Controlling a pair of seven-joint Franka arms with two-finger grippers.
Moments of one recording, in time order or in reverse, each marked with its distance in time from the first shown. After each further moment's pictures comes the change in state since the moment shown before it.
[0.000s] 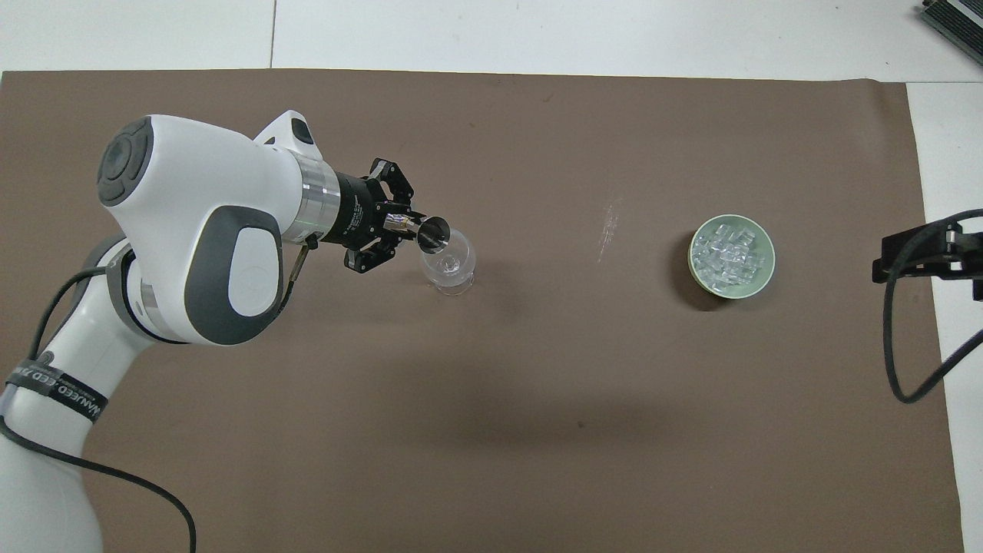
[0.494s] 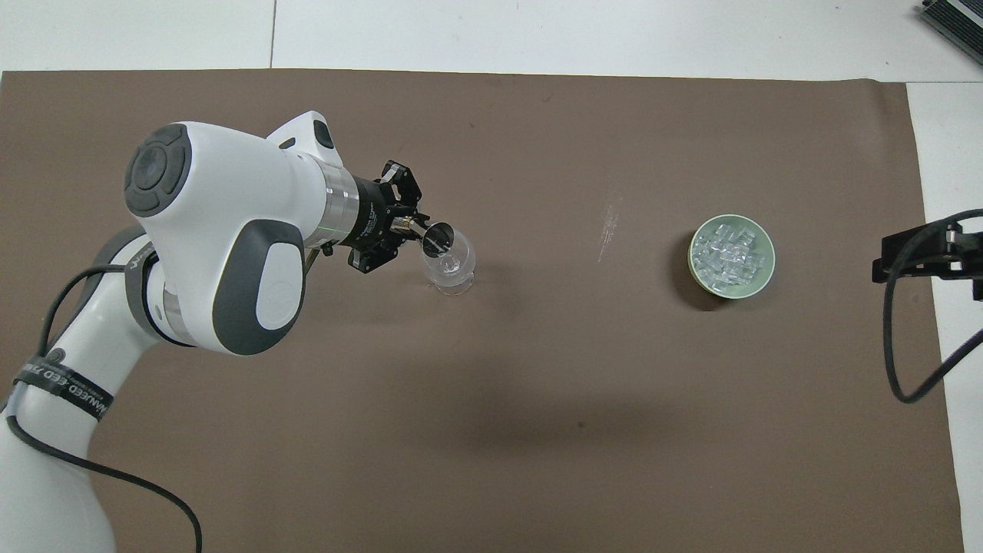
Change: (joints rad) left arm -0.026 0.000 0.000 0.000 0.071 0.023 0.000; right arm 0.000 0.000 0.000 0.000 0.000 0.000 0.000
